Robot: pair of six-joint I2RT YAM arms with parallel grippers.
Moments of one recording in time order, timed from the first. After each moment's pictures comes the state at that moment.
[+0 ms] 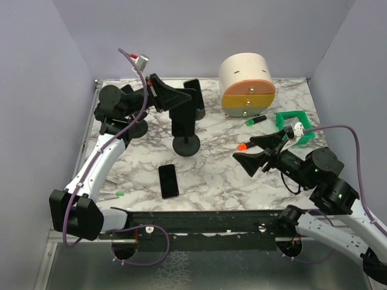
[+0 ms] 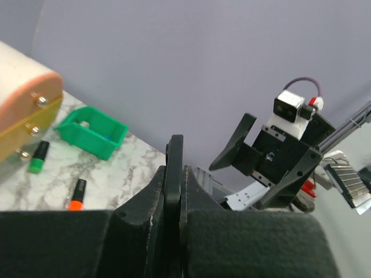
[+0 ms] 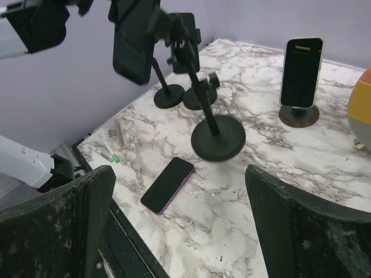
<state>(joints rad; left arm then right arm) -0.21 1.29 1.20 0.60 1.00 -1.00 0.84 0.57 0.87 -0.27 -0.02 0.26</state>
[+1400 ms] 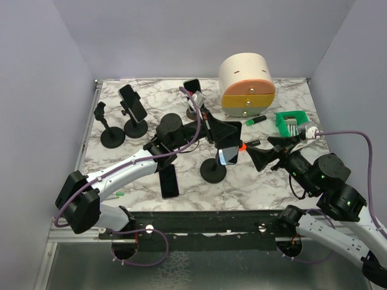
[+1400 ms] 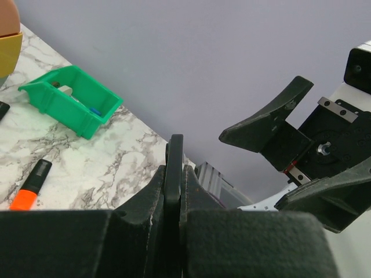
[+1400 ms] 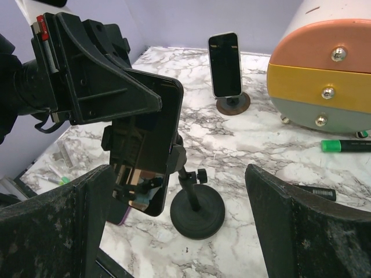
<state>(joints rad) -0.82 1.36 0.99 0.55 0.38 -0.74 0.84 0.49 0.88 -0.40 0.27 0.25</state>
